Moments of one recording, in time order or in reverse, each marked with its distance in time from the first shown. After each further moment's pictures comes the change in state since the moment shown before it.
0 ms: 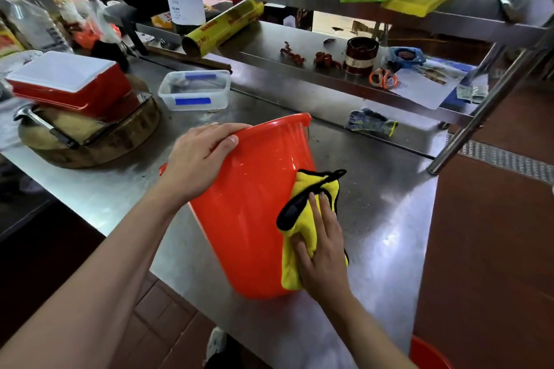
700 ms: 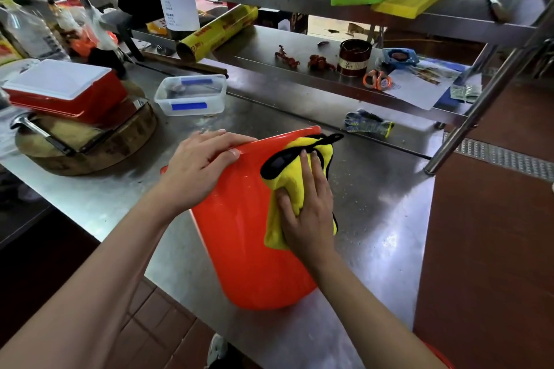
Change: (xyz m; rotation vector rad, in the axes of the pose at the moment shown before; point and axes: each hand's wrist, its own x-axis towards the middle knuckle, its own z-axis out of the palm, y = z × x) left_hand -0.003 0.014 -0.001 -0.035 -0.094 0.093; right_hand 0.067 -0.039 -0.007 0.053 0.095 0.046
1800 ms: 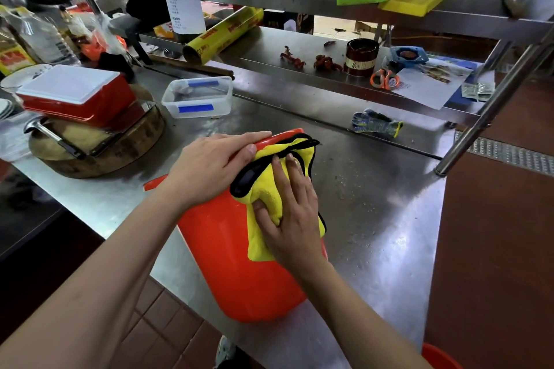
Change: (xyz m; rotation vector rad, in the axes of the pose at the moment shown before) left_hand 0.014 0.012 -0.003 0.294 -0.101 0.035; right_hand -0.003 -0.019 0.022 -0.040 -0.044 -0.150
